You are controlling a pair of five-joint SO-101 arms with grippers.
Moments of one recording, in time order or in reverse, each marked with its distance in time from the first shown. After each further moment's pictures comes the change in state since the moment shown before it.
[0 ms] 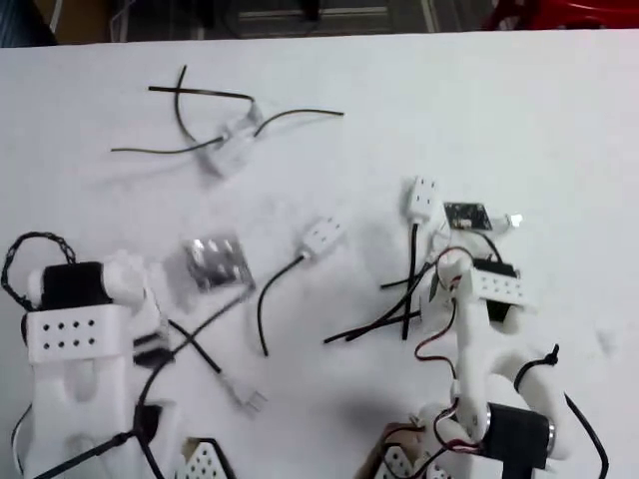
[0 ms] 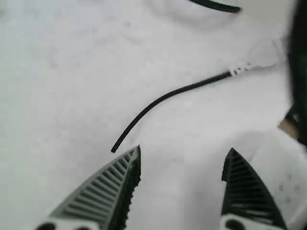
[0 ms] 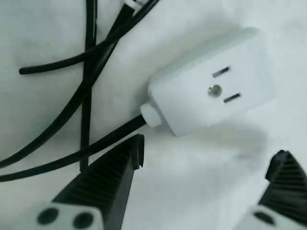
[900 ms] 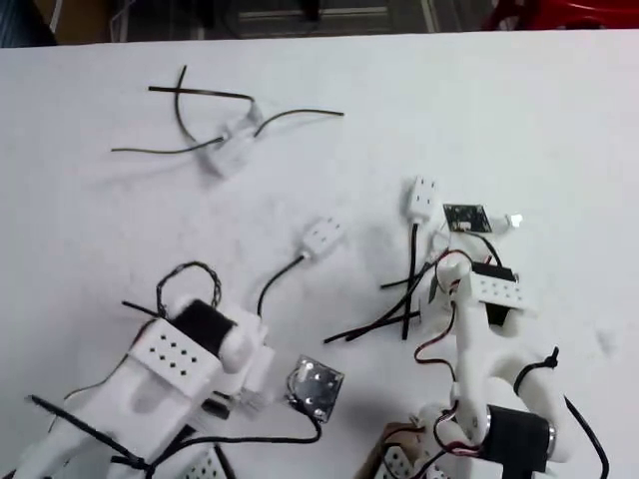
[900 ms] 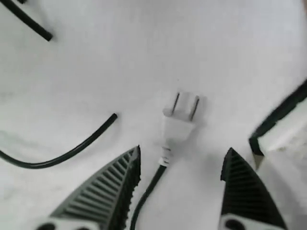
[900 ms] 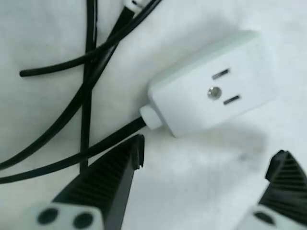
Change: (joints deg) left arm 37.7 -0.1 24.5 -19.6 1.6; right arm -0.1 -0.2 0.8 -0.8 0.0
